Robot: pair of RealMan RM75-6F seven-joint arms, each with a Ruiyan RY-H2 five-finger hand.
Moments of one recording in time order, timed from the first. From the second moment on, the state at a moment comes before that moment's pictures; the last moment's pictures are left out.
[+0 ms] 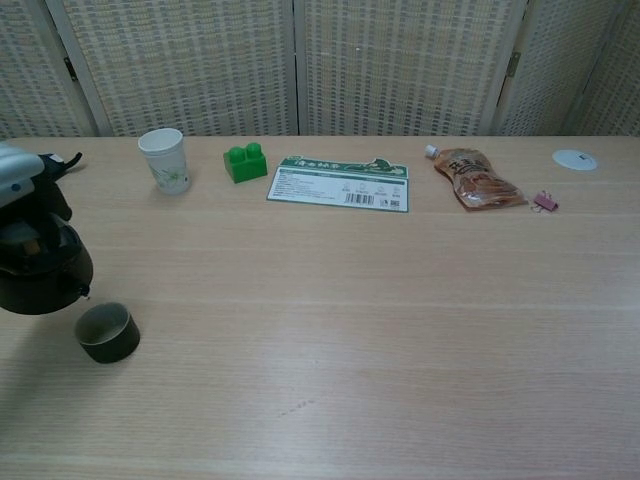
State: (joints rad) left arm -0.43 -1.37 -0.02 -1.55 1.57 1.28 0.34; right arm -0.03 -1.01 0.13 -1.67 -1.46 1.64 0.01
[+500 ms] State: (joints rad) left arm -0.43 -1.39 -0.01 -1.52 1.62 1.30 0.40; right arm -0.03 -1.01 0.13 -1.67 -1.46 1.64 0.01
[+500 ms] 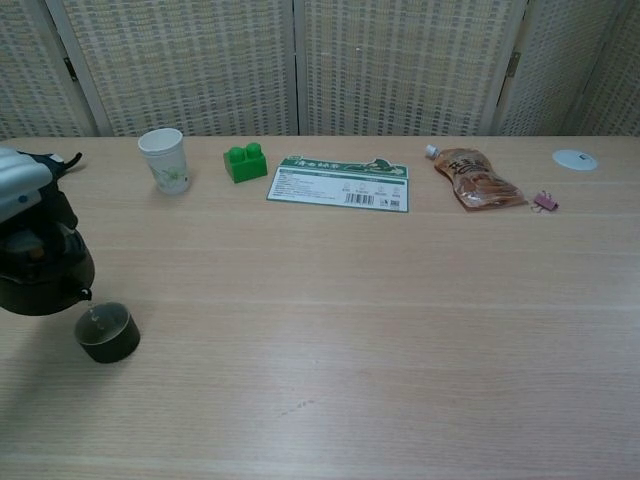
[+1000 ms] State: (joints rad) left arm -0.42 -1.40 0.00 -1.52 1.65 1.31 0.45; right arm -0.04 -1.01 0.13 -1.67 -1.46 1.64 0.02
